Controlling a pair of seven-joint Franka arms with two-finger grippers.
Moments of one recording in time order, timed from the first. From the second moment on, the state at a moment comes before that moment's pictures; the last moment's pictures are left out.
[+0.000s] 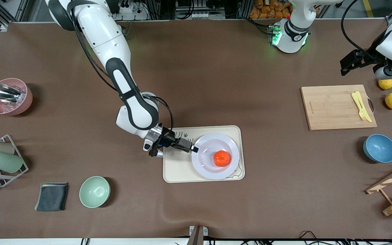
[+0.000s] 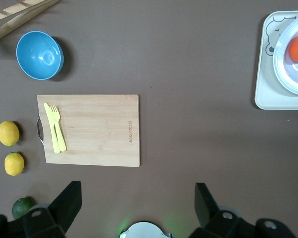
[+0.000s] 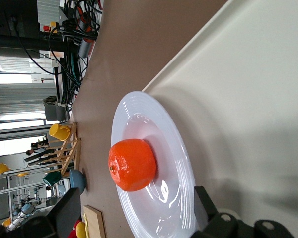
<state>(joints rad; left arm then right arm) -0.03 -0.11 -0.08 -1.65 0.05 1.47 -0.14 0.58 0.81 -0.02 -1.56 1.87 2.55 -0.69</state>
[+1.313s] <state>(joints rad) -0.02 -0.11 -0.08 -1.66 0.05 1.47 -0.14 0.49 0.74 -0.06 -1.57 1.22 2.46 -0.69</state>
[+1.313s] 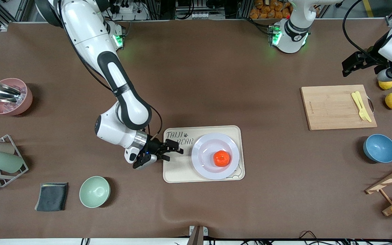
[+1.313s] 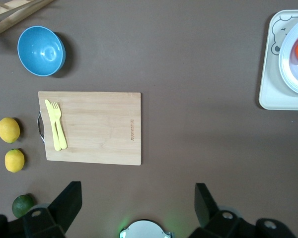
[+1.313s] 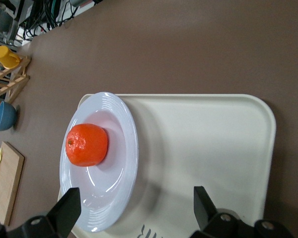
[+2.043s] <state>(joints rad) -0.02 -0.10 -0.08 -1.66 0.05 1.48 -0.14 0.46 0.59 -0.31 -1.57 0.65 1.88 -0.66</state>
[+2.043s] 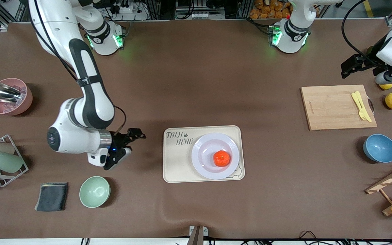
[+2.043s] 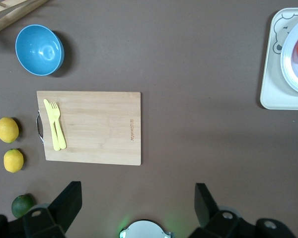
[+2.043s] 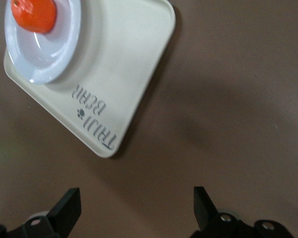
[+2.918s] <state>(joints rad) -0.01 -0.10 -0.08 -1.67 0.05 1.49 -0.14 0.15 0.33 -0.37 -1.62 0.27 1.36 -0.66</state>
